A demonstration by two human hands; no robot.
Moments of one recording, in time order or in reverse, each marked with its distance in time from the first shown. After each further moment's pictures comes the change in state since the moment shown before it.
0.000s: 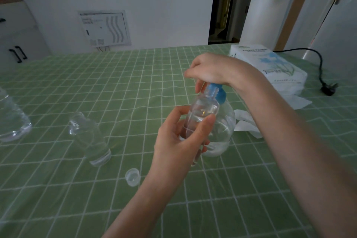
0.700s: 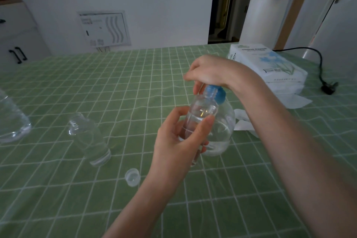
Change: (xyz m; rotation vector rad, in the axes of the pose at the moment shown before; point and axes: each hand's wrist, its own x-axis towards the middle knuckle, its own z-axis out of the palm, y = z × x) left_hand -0.001 0.000 0.000 0.004 0.001 0.001; right_hand -0.002 0.001 0.003 0.045 -0.010 0.004
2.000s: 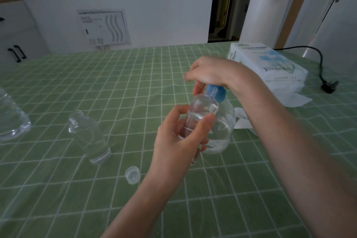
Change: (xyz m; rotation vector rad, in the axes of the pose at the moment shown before) left_hand -0.002 0.001 0.001 0.011 0.002 -0.024; right_hand 0.001 0.001 0.004 -0.026 -0.026 0.020
